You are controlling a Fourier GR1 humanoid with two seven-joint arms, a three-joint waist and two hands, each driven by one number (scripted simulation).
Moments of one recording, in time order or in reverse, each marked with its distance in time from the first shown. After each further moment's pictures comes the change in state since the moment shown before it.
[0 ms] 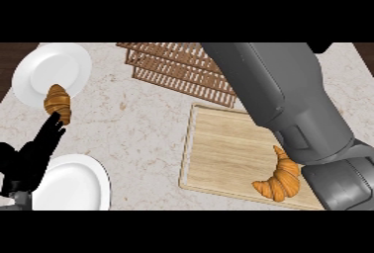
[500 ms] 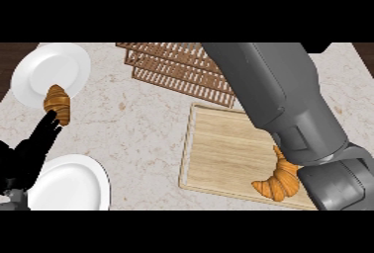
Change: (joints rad) left arm -0.017 0.010 0.029 0.019 -0.001 -0.025 0.001; right arm 0.030 0.018 -0.070 -0.008 -0.018 -0.141 -0.062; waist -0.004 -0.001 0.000
